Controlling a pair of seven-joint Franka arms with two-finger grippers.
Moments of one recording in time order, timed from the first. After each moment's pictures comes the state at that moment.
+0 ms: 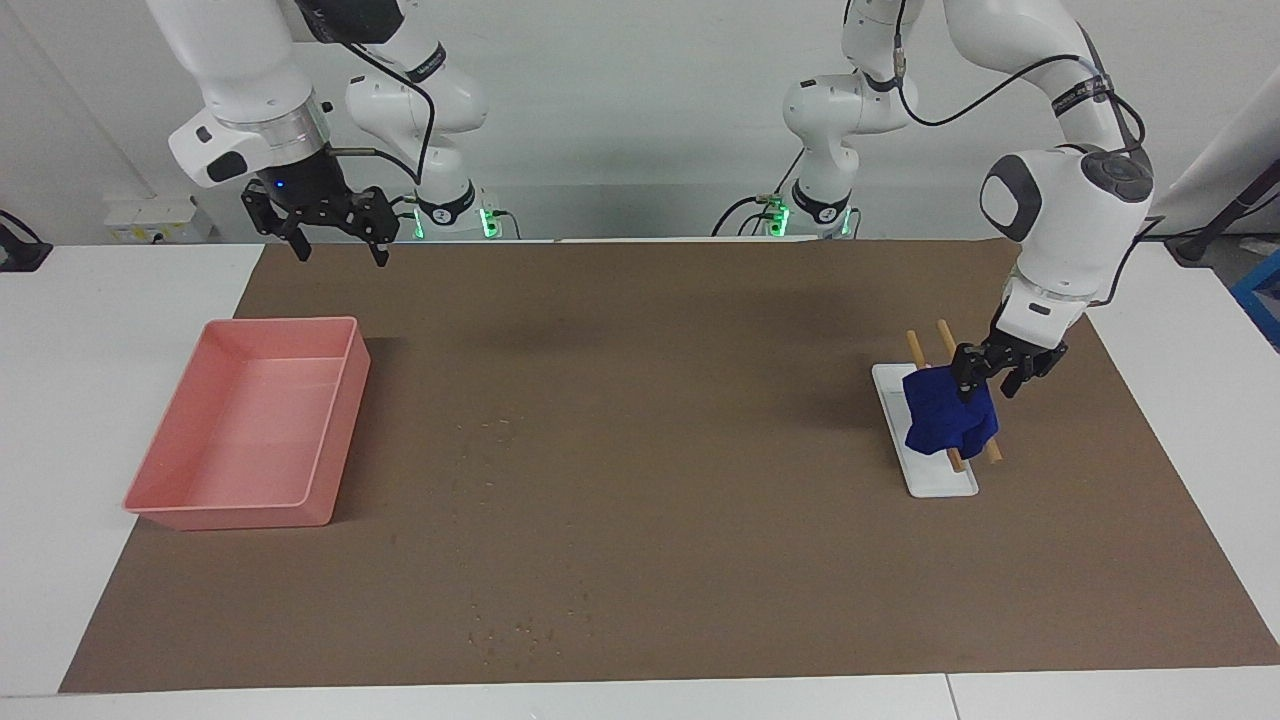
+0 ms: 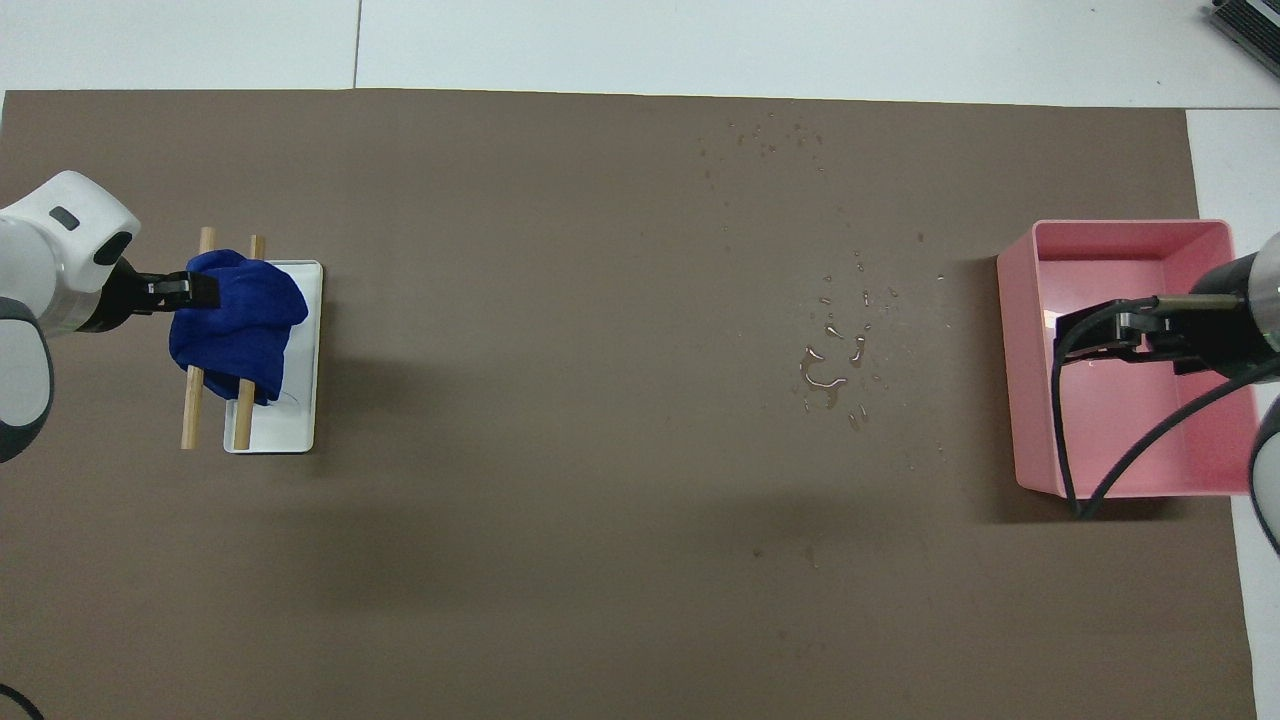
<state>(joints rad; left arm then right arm) 0.01 0.08 0.01 -1.98 0.00 2.23 0.00 0.02 -0.06 0.05 -1.62 -0.02 1.54 0.18</state>
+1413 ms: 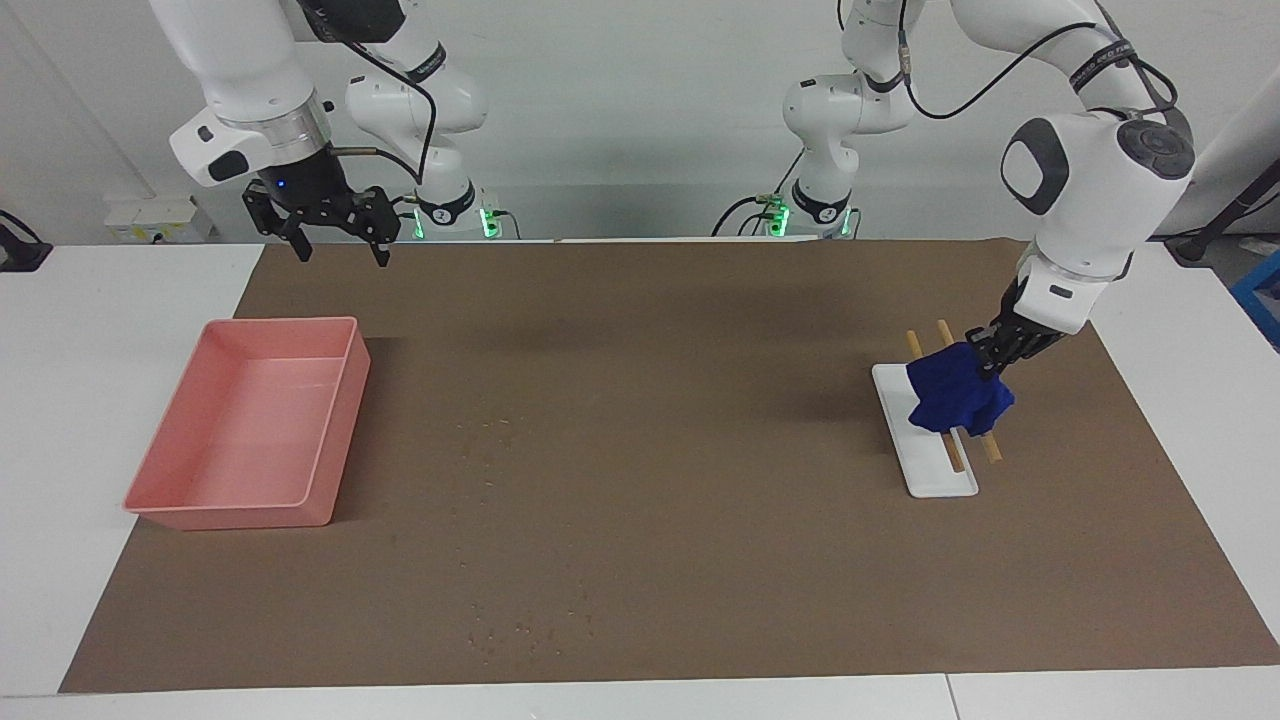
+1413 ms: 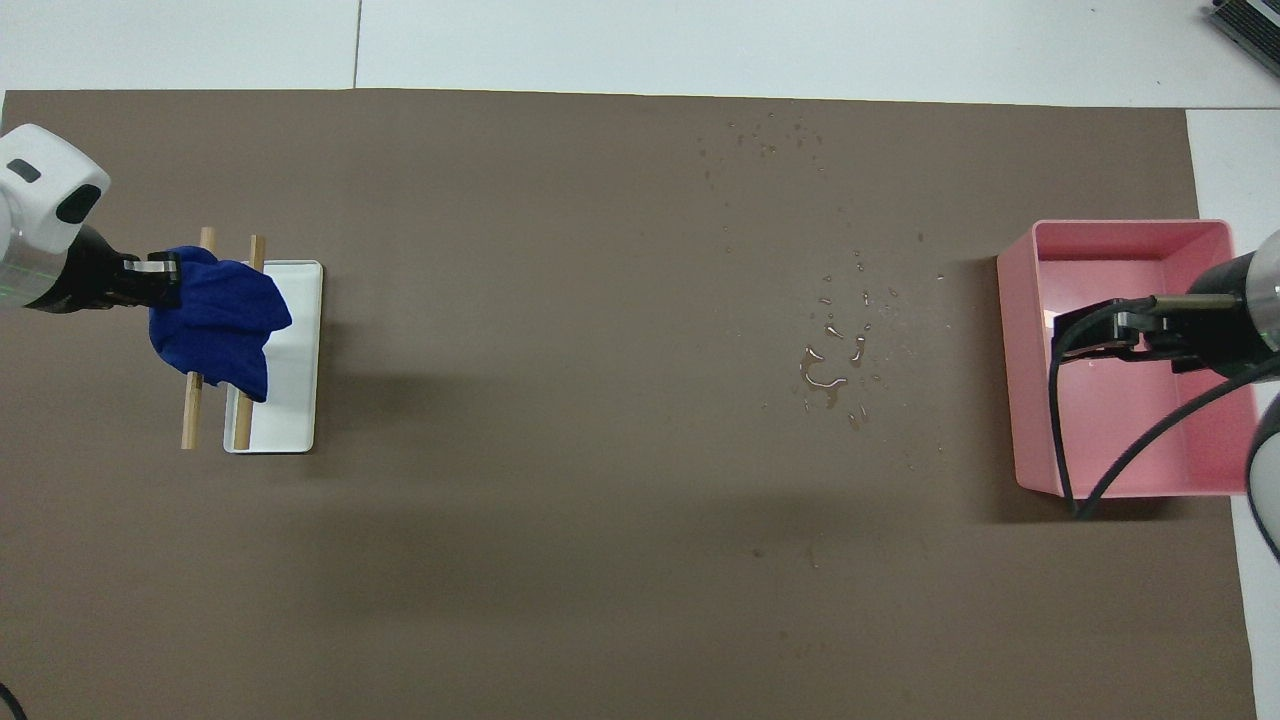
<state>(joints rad) -0.01 0.09 0.00 -1.75 0.00 1.90 -0.12 0.02 -0.06 0.06 -1.62 -0.02 1.54 0.18</state>
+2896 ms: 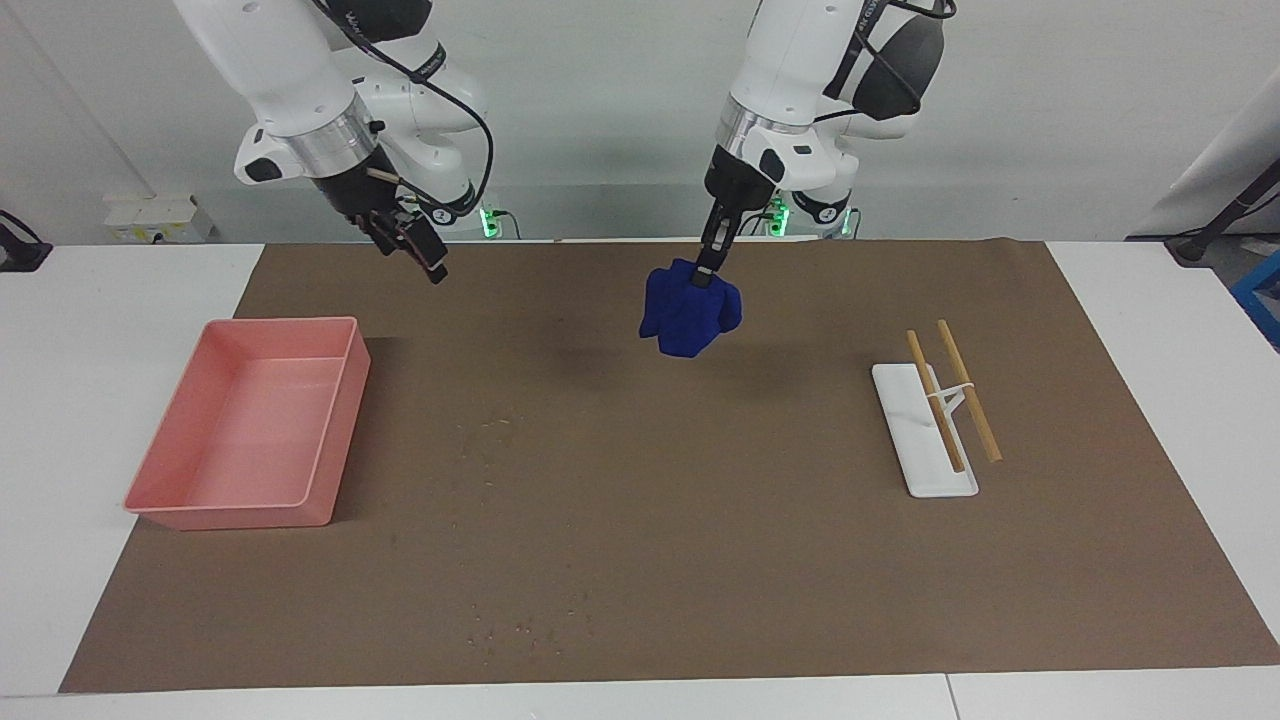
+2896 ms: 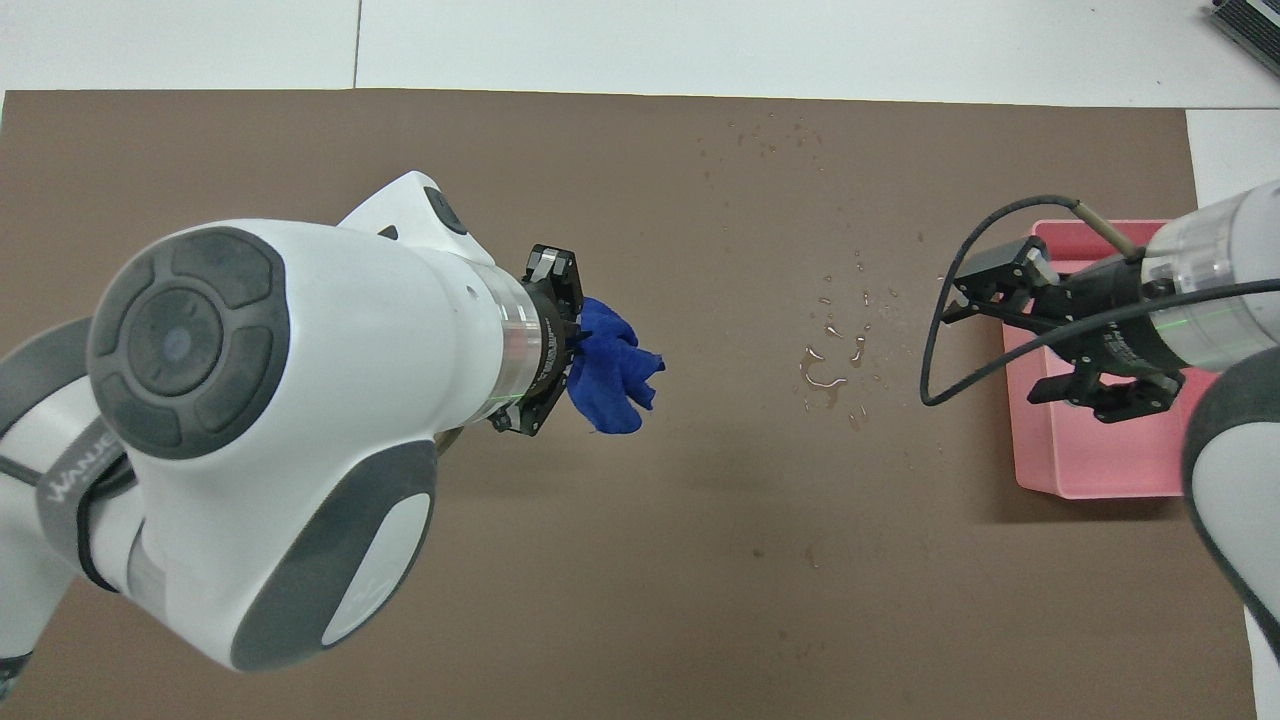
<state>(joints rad) -0.33 0.03 -0.29 -1.64 -0.15 2.00 -1.87 0.09 -0.03 0.06 -1.63 0.22 1.61 0.93</state>
